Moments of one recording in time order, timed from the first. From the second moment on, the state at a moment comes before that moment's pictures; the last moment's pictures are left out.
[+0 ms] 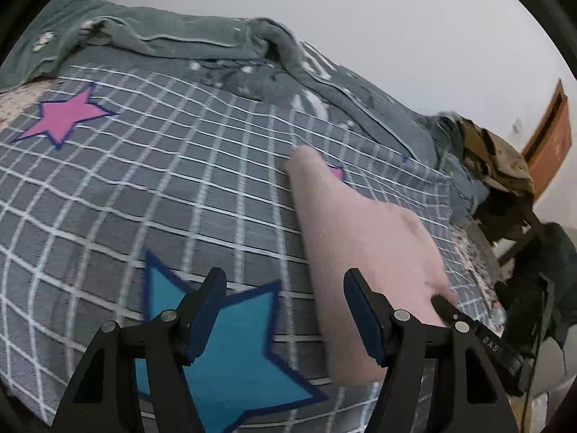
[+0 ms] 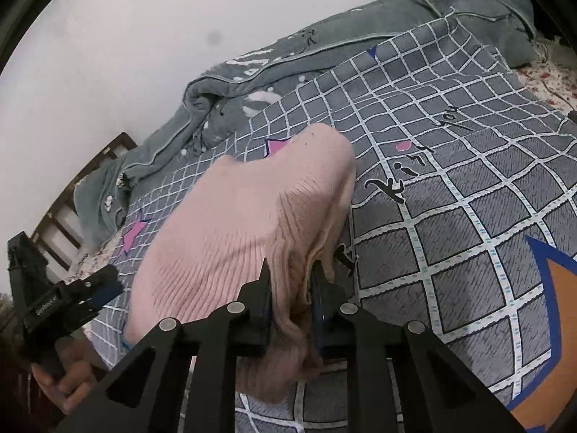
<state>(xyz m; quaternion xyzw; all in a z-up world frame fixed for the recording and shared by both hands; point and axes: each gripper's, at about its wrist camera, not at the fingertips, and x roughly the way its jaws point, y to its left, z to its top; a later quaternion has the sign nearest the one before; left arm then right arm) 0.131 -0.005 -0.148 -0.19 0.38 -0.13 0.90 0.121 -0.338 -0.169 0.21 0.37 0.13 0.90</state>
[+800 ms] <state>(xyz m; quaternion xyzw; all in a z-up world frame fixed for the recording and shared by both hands) 0.079 -0.066 -0.175 -0.02 0.40 -0.19 0.90 0.060 -0.323 -0.132 0.10 0.30 0.19 0.93</state>
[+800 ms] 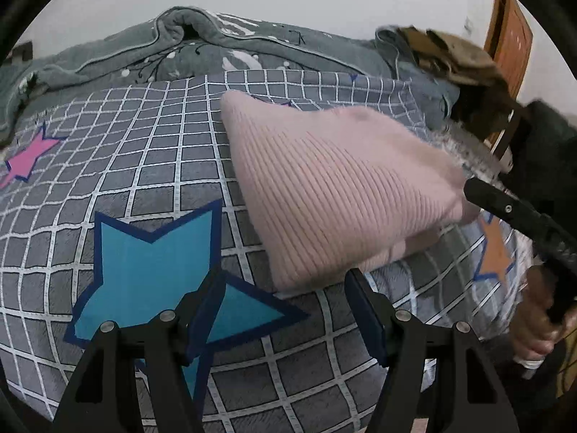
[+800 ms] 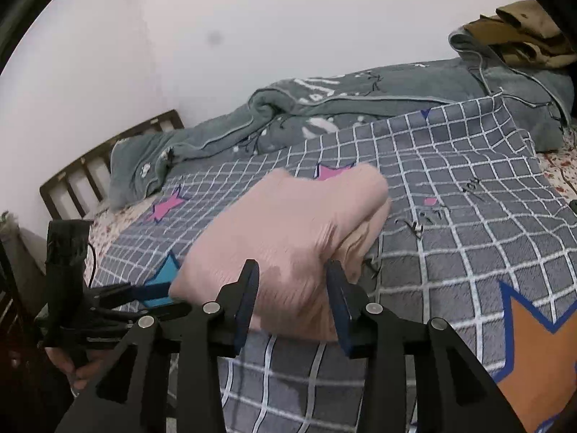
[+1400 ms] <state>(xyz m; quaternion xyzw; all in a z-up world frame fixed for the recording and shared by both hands) 0.080 -0.078 -0.182 0.00 0.38 -0.14 0.91 0.058 -0.312 -0.150 0.11 0.31 0.19 0.93</state>
